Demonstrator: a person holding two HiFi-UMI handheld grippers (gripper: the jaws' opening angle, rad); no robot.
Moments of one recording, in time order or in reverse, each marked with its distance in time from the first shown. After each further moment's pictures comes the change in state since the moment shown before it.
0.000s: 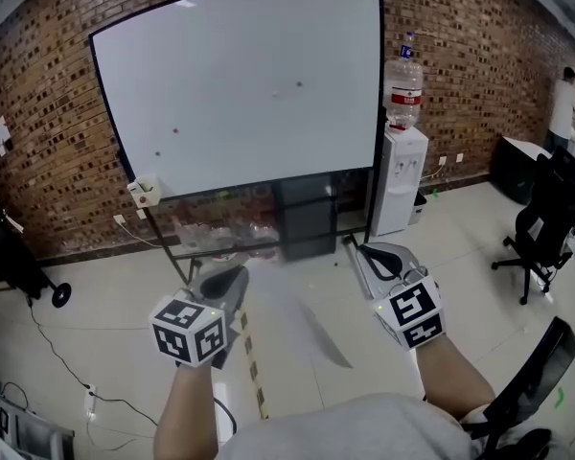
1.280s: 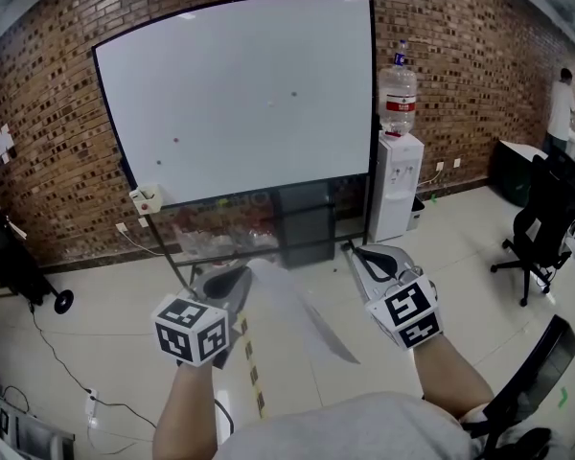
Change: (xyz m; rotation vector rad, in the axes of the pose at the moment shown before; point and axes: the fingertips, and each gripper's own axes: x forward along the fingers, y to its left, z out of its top) left arm -0.014 -0.036 0.010 0.046 -0.016 -0.021; right arm -0.032 0.008 0.007 -0.027 -0.010 0.009
